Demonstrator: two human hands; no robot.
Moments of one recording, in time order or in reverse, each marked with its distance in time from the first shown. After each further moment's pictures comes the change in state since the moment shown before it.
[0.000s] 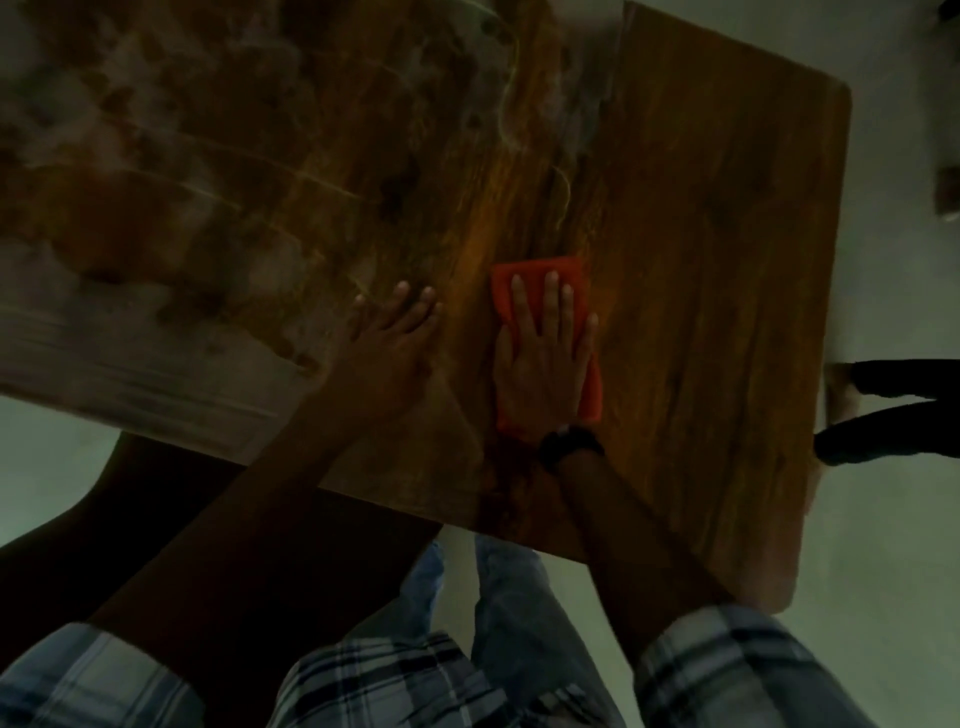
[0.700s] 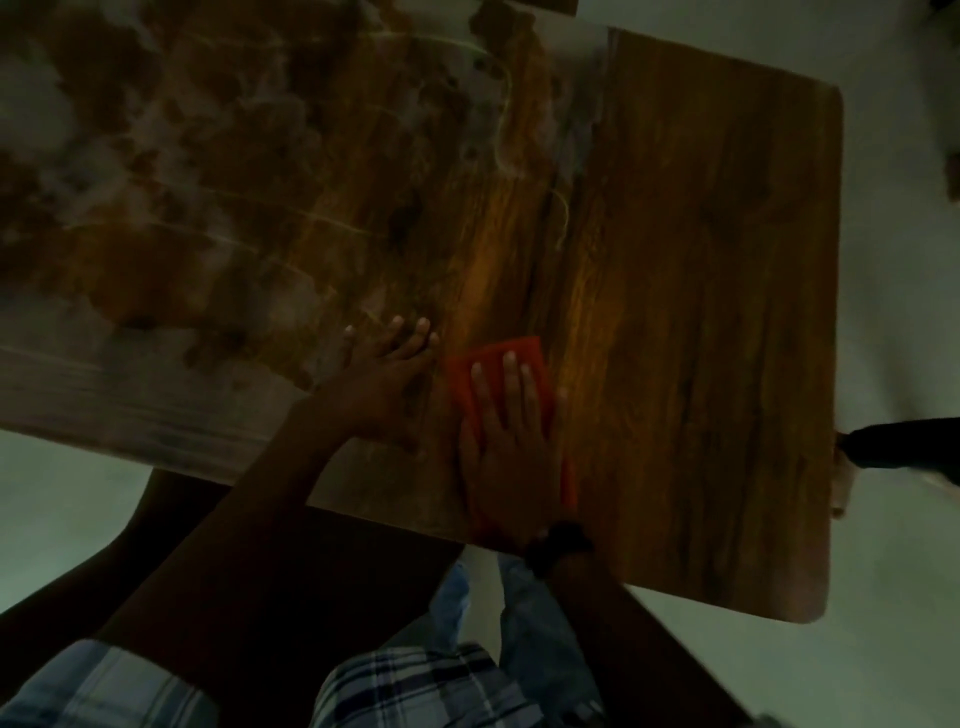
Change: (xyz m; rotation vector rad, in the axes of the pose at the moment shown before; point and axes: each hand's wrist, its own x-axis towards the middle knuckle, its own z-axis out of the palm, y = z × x) left_hand 0.004 -0.020 -0.028 0.062 -0.448 0.008; right_hand -0.077 -0.028 0.006 -0.070 -0.025 -0.167
